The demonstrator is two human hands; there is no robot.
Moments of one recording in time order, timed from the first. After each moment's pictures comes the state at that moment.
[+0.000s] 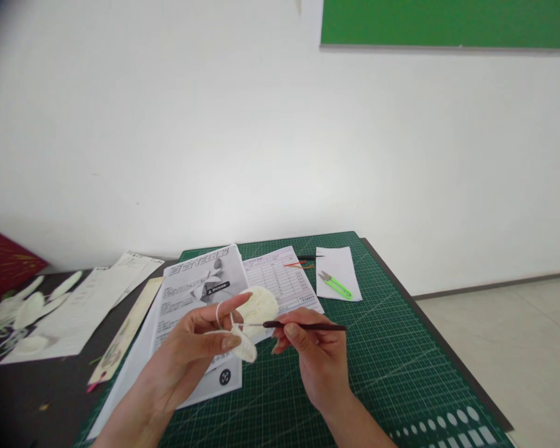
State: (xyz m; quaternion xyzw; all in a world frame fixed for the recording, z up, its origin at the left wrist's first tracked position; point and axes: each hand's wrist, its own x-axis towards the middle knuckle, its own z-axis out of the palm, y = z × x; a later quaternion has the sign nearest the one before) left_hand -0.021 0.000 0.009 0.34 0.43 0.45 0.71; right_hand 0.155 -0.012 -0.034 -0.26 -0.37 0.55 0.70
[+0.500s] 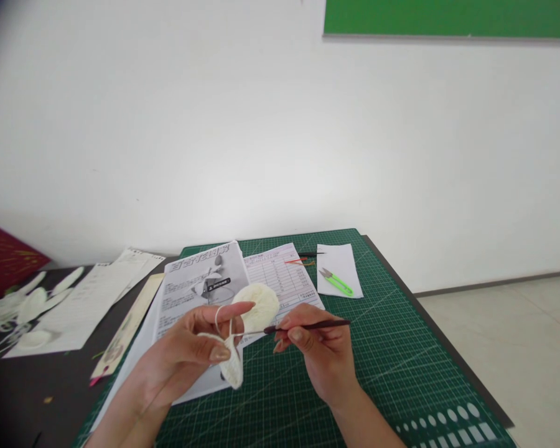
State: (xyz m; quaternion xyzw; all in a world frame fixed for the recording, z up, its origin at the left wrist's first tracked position) left_hand -0.029 0.000 0.013 0.33 0.40 0.38 0.76; right_hand 0.164 -0.011 -0.031 -0.20 -0.43 0.57 0.68
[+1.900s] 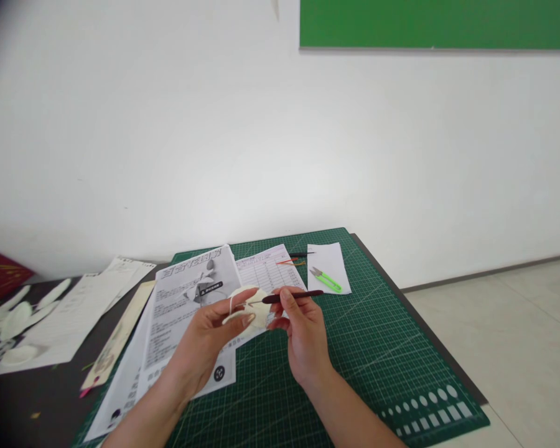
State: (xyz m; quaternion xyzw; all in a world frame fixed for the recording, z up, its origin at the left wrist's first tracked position) left_hand 0.007 0.006 0.000 0.41 0.48 0.46 0.62; right_hand 0.146 0.005 -0.034 -0.33 -0.21 0.62 0.68
